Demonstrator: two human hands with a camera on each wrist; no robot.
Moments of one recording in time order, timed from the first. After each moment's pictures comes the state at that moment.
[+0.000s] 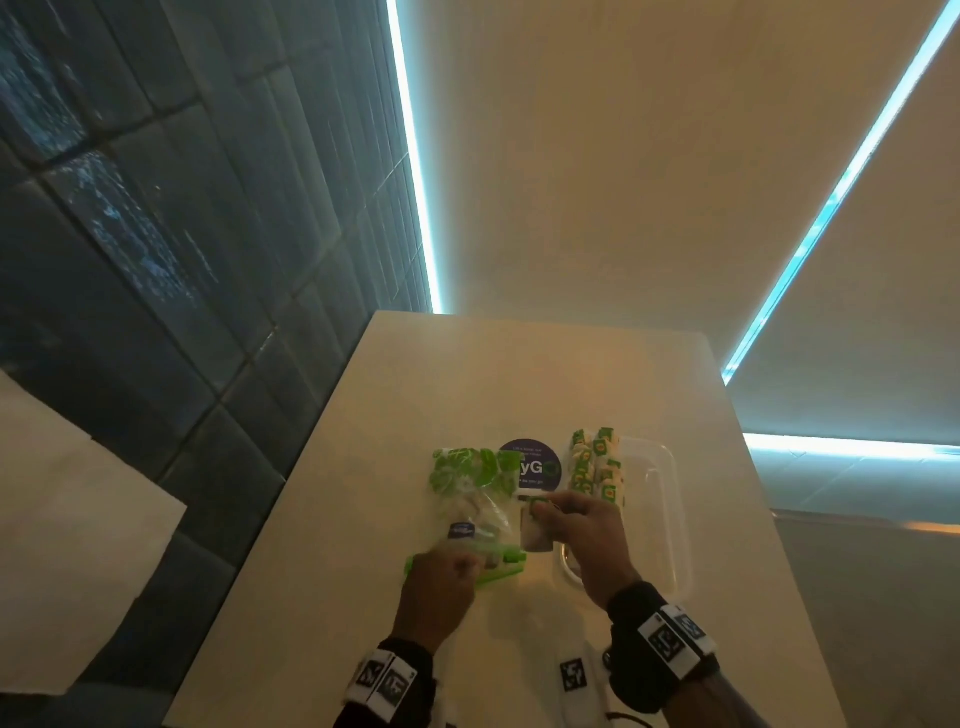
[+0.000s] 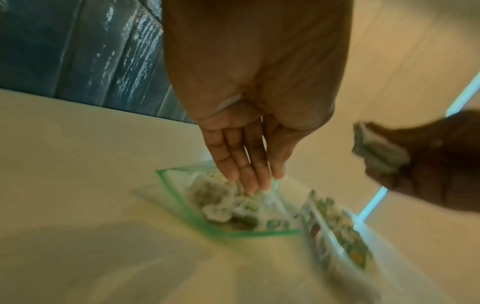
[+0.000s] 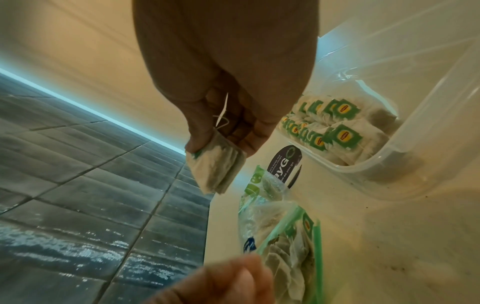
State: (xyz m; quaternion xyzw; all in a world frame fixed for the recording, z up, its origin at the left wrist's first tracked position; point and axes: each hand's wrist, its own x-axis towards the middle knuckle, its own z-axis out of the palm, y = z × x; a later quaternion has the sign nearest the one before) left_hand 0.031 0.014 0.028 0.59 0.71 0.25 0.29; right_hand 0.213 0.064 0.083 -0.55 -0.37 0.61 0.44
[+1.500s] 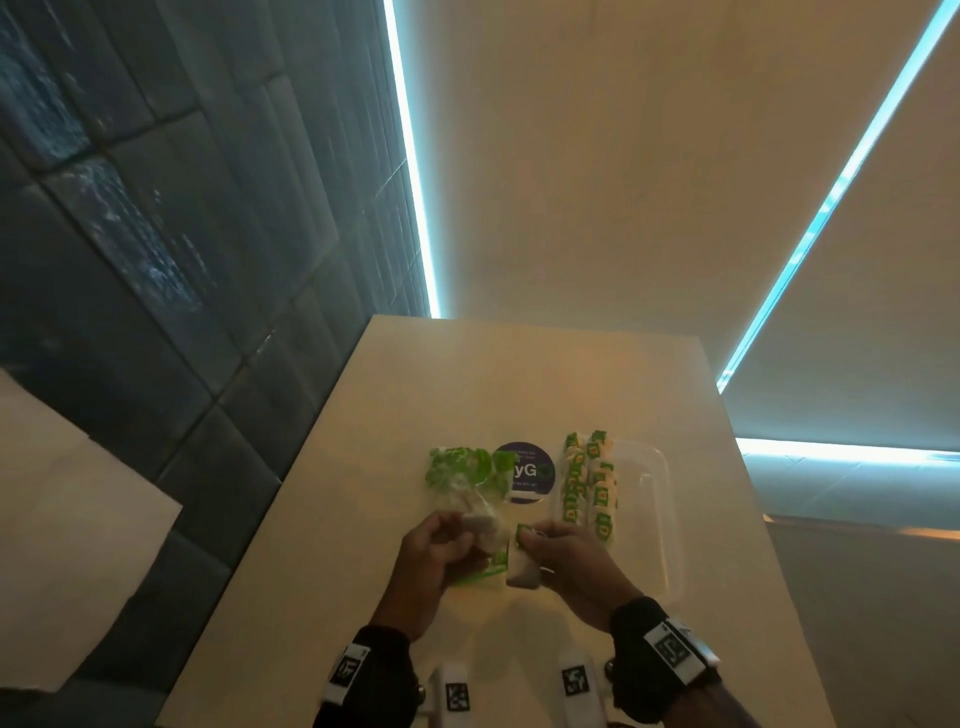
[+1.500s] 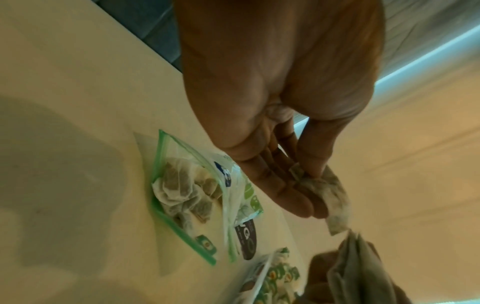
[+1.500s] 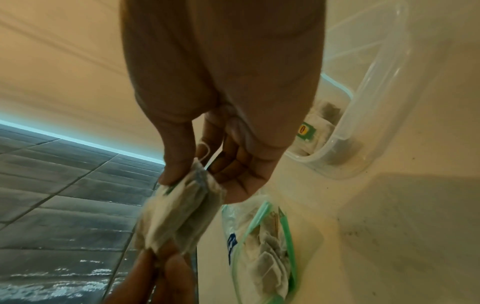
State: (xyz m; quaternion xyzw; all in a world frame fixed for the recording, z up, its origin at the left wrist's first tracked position) left_hand 0.031 0.022 0.053 0.25 0.53 0.51 0.63; right_hand 0.224 0.051 0.072 -0.48 -0.29 0.77 0.32
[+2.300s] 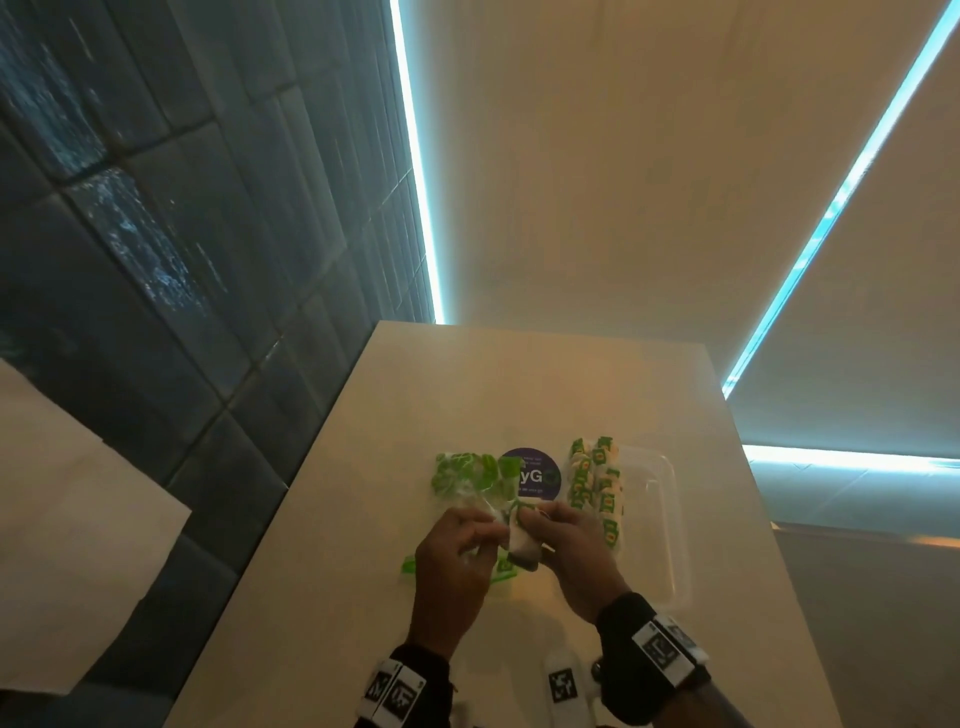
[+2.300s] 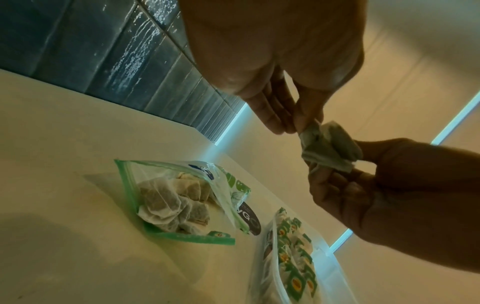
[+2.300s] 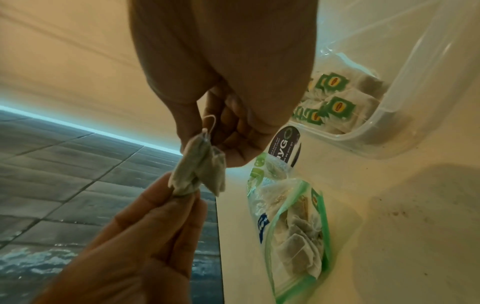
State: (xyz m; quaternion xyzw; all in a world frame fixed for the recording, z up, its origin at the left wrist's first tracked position) left_hand 0.054 0.015 0.065 0.60 0.58 0.51 0.20; right_hand 0.205 0.057 0.081 -0.47 -0.32 0.70 0.42
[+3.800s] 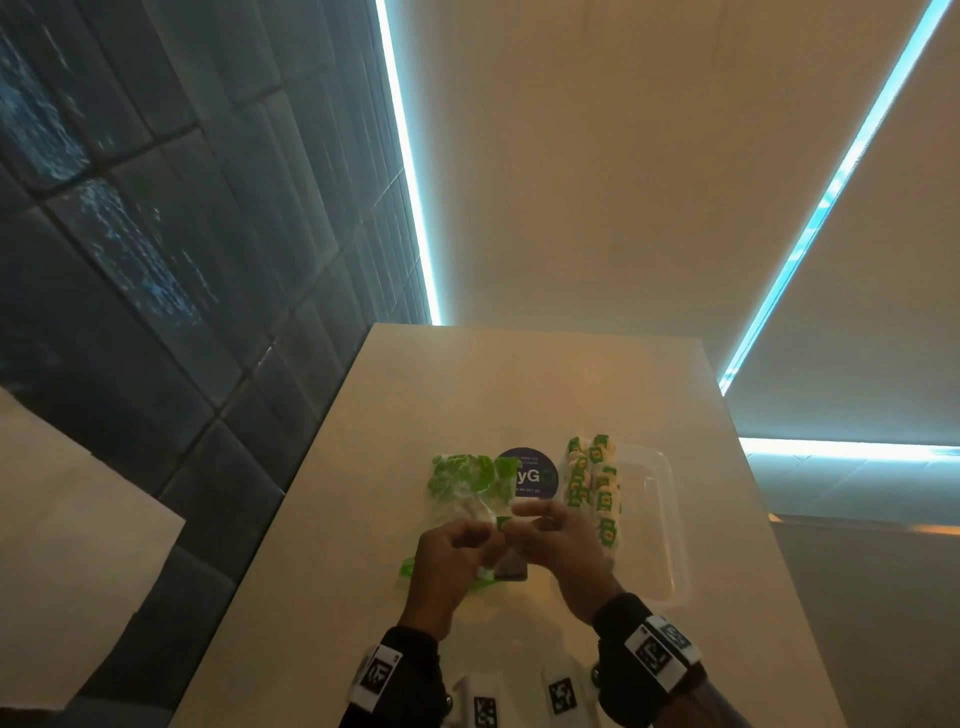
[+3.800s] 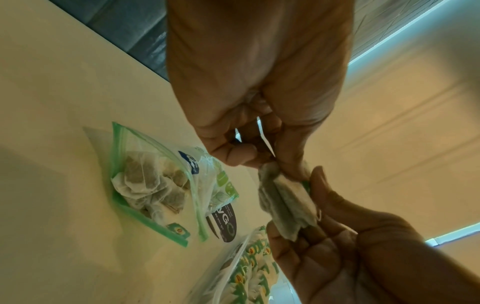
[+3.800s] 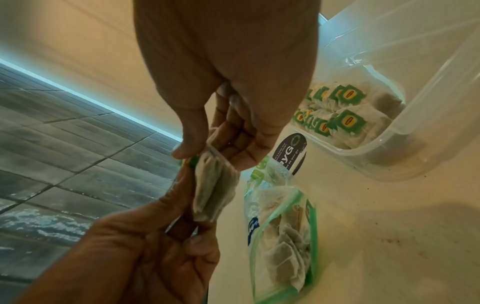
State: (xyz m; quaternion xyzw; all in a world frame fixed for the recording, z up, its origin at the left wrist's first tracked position) left_hand 0.052 0.031 0.062 0.36 0.63 0.46 0.50; right_hand 0.206 0.058 0.073 -0.49 -0.39 0.67 0.41
